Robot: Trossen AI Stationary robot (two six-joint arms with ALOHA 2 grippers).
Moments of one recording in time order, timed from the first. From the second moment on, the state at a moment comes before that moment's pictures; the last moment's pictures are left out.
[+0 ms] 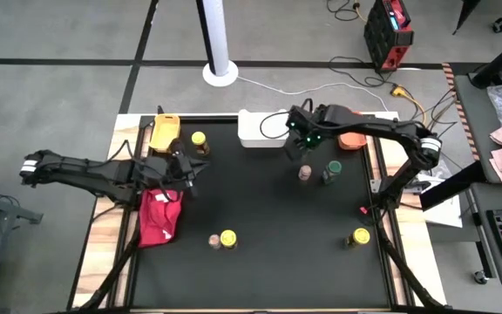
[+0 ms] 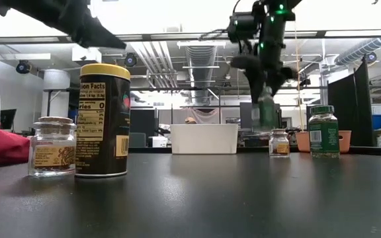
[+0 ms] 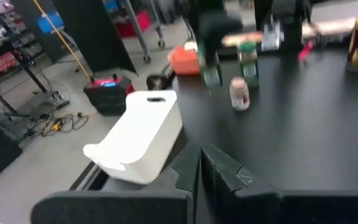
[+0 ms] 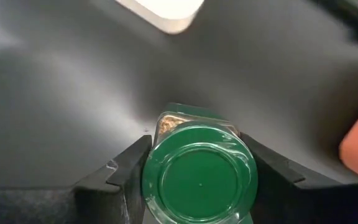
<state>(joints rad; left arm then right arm) -0.08 0.81 0.57 -0.09 -0.51 0.12 -0.43 1.64 1.39 -1.07 0.11 0.55</state>
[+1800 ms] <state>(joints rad) -0.13 0.34 0.46 -0.15 -0.49 0.07 -0.63 2.25 2.26 -1.29 0.09 0.57</state>
